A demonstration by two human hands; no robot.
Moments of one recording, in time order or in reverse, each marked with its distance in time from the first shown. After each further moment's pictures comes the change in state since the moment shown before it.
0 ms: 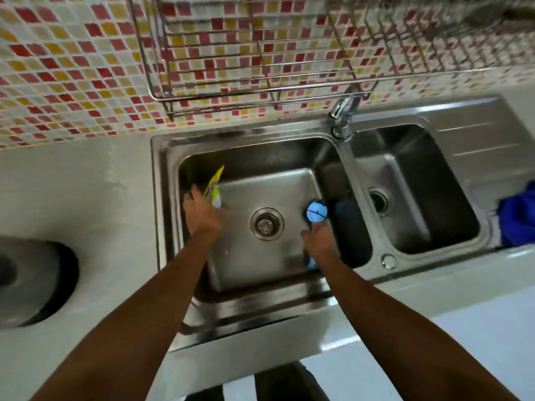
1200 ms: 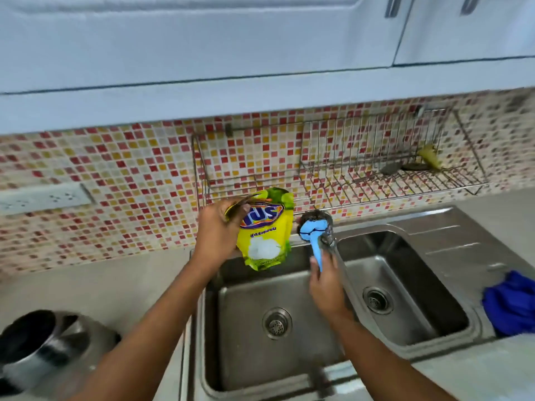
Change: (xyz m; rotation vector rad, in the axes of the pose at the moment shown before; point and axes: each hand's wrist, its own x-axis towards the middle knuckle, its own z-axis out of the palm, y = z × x) left_hand -0.129 0.214 -0.221 -0.421 0.168 0.825; right_hand -0.087 -0.105 -0.138 0.268 0.436 -0.803
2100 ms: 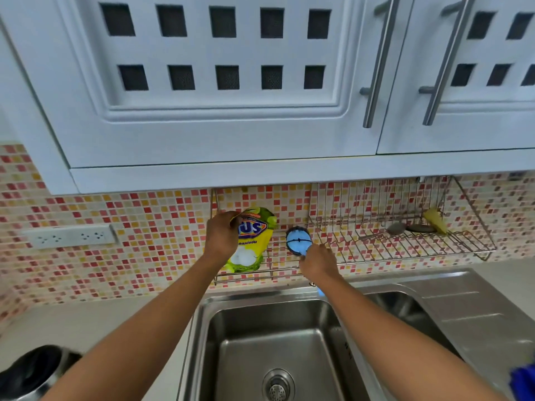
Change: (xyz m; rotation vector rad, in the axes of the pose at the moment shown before) left_hand 0.097 -0.017 -0.004 0.316 0.121 -0.057; right_hand 0.158 -0.097 -0.009 -0.528 -0.303 0.017
